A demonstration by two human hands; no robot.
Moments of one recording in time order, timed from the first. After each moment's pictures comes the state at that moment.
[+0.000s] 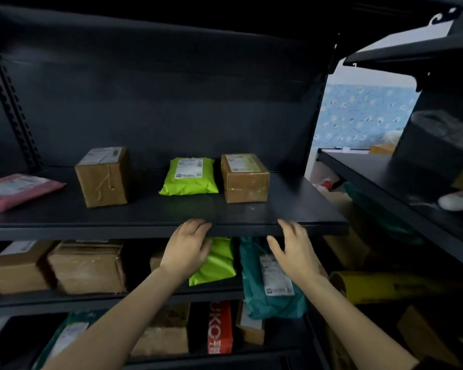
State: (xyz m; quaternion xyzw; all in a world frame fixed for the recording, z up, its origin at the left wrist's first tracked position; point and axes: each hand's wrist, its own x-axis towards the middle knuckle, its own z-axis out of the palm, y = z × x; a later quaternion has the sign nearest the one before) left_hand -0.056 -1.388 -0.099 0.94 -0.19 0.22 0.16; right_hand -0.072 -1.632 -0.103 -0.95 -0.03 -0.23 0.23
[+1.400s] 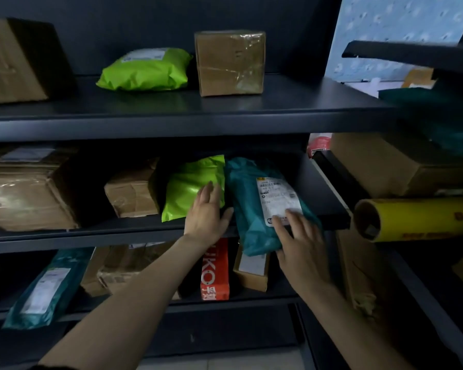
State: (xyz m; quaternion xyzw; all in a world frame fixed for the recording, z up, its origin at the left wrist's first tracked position) left_hand 0.006 -1.478 -0.296 0.97 -0.08 0.12 0.19; right_hand -0.084 -1.664 -0.300 -0.98 -0.06 -0.20 0.06
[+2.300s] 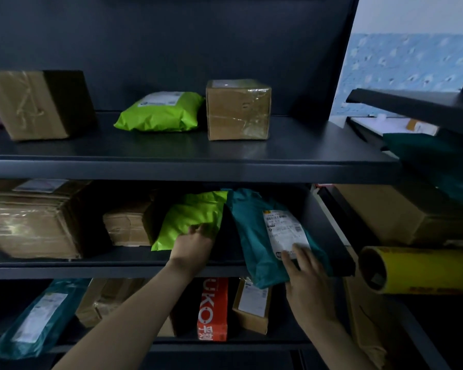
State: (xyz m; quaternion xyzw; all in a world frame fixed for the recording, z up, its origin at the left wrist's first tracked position) left_hand 0.015 -1.459 -0.272 0.99 -0.10 0.04 -0.07; right_hand -0.060 -1.677 -0.292 -0.99 -0.03 -0.13 0.06
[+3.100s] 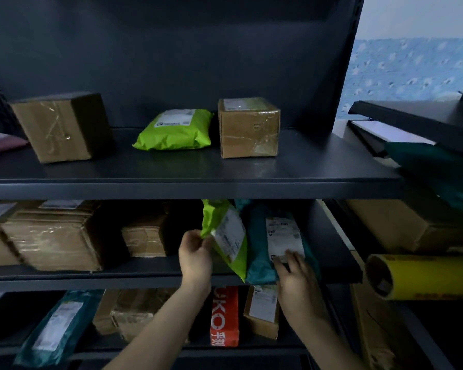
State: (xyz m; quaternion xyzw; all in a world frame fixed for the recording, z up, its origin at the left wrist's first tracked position) left_hand -0.020 -1.465 -0.243 0.62 0.15 0.17 0.75; right_hand -0.056 -1.640 -0.276 -0.98 -0.05 -0.14 0.10
